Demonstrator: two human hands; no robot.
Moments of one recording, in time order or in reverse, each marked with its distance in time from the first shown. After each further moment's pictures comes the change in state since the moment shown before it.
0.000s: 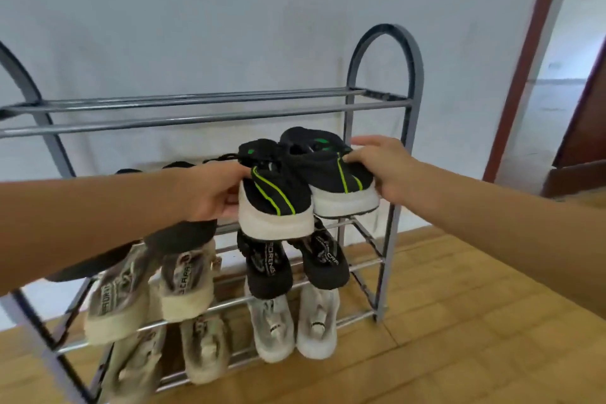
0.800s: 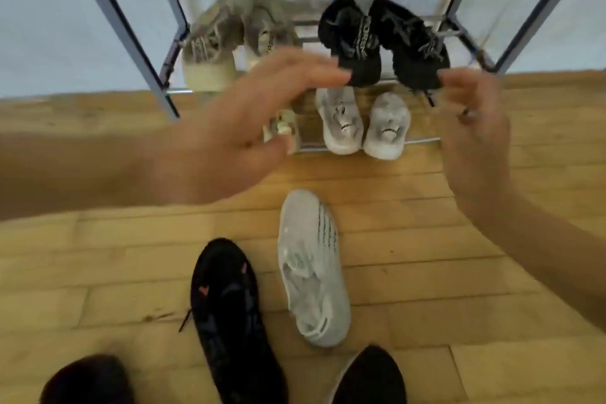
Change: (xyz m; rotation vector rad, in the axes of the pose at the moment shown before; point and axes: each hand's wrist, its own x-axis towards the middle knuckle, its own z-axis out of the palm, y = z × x) left_hand -0.174 -0.177 -0.043 0.896 -0.165 0.723; right_hand -0.157 0.193 0.027 -0.287 -0.024 -0.366
